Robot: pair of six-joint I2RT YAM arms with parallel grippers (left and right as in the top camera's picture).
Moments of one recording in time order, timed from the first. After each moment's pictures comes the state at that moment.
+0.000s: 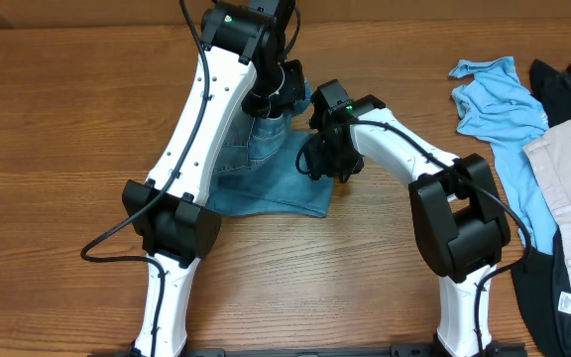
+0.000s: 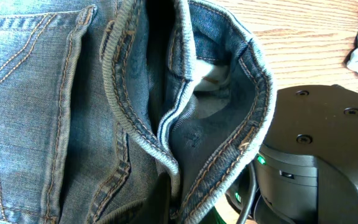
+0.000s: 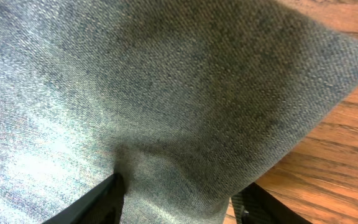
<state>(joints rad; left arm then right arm) -0.41 2.30 2.54 -1.56 0.24 -0.53 0.44 2.15 1.57 -0.89 -0.17 0.23</state>
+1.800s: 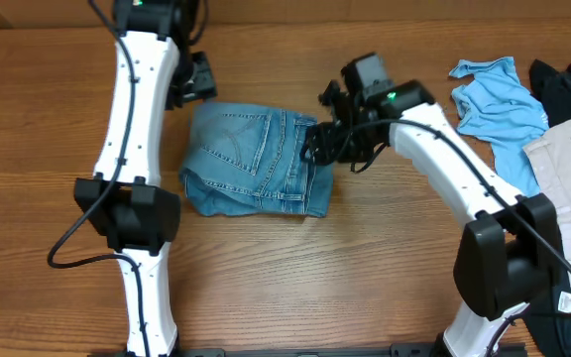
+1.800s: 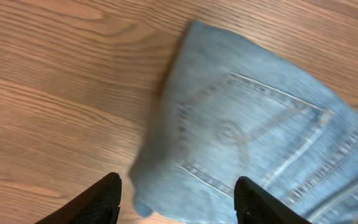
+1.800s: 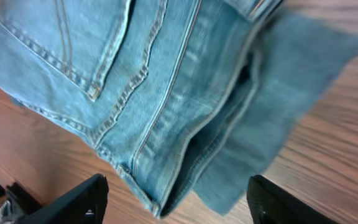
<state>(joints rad) -0.13 2.30 2.55 -1.69 -0.08 -0.46 0.39 1.91 1.54 -0.93 -0.45 0.21</state>
